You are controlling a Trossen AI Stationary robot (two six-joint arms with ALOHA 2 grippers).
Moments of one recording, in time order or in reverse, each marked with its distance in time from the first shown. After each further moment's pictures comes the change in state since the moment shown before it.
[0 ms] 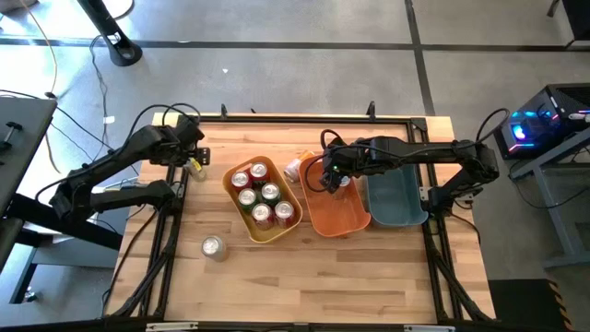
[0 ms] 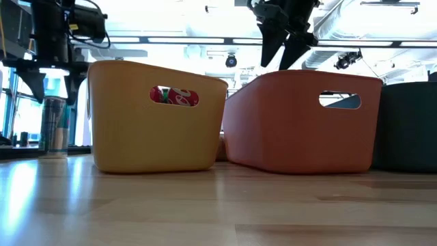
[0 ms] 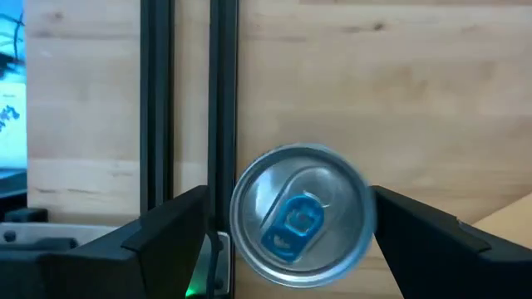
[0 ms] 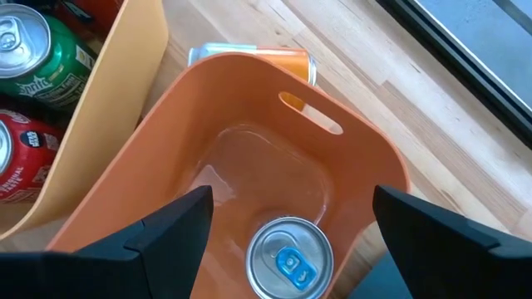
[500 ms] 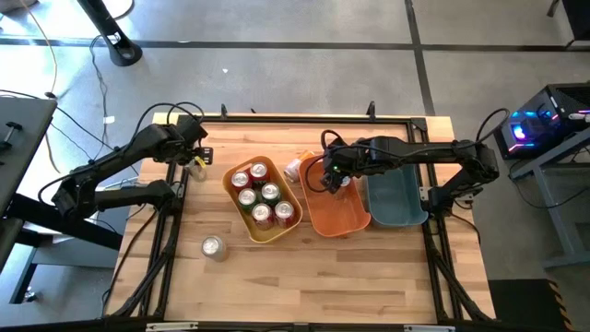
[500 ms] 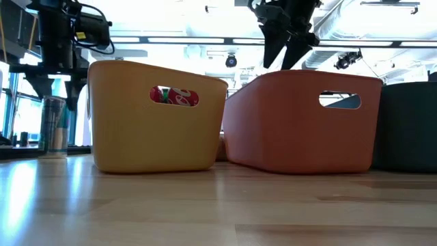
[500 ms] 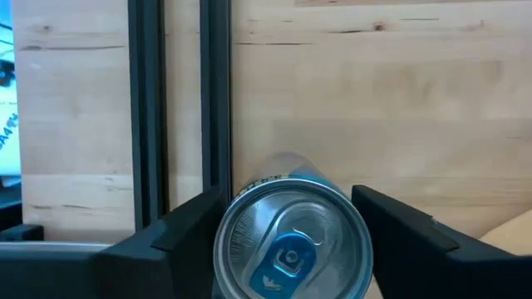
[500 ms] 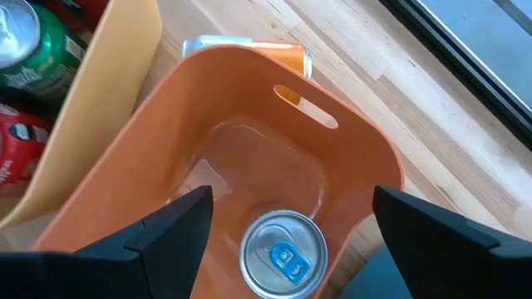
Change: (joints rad) left arm 0.022 0.049 -0.022 0.062 0.007 0.055; right arm 0.000 0.000 0.000 -0.021 0.000 0.000
